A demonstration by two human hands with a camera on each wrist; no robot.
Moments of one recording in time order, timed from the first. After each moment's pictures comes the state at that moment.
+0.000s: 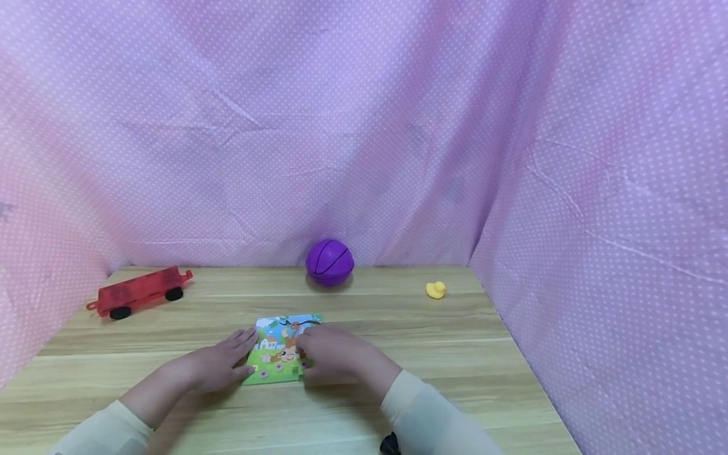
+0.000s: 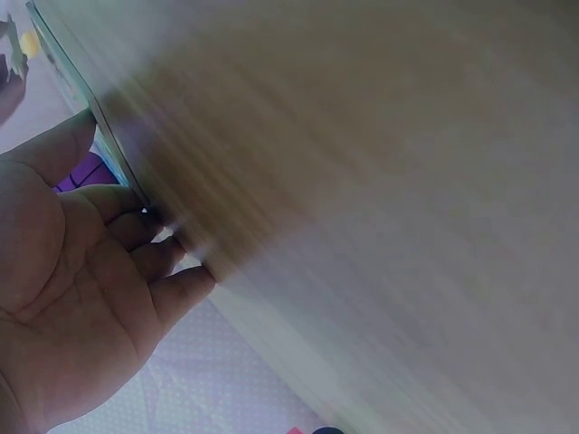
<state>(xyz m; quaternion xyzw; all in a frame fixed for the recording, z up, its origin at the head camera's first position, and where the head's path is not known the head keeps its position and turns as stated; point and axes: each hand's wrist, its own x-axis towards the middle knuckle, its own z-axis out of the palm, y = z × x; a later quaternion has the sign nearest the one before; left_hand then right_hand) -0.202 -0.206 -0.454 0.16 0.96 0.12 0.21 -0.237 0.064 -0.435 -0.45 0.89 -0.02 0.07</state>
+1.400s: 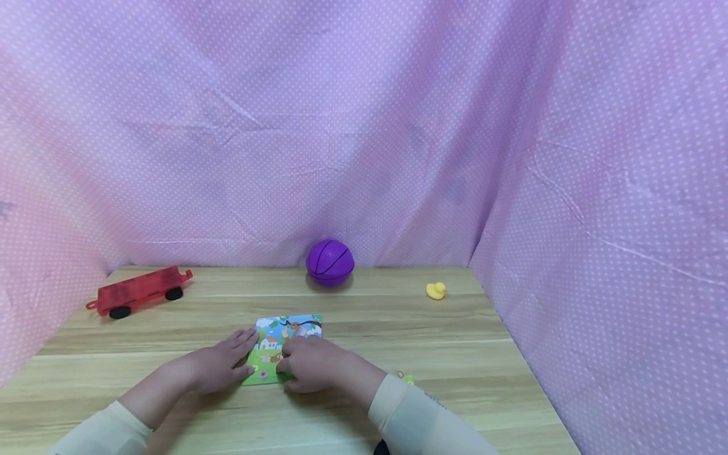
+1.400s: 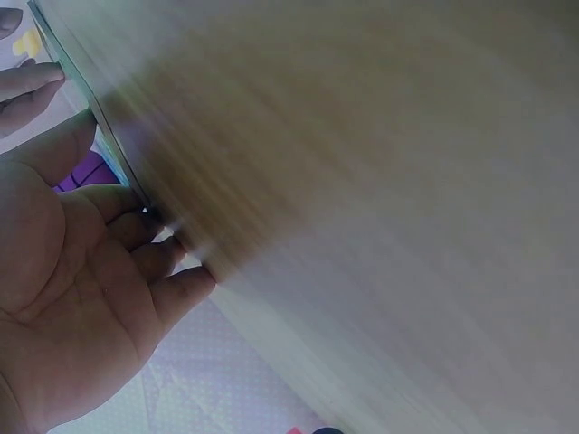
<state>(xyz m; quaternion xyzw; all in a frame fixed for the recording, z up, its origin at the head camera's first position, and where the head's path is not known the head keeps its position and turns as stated) -0.203 -0.206 -0.452 0.16 0.95 0.14 0.21 -0.226 0.036 -0.448 -0.55 0.83 0.10 0.00</state>
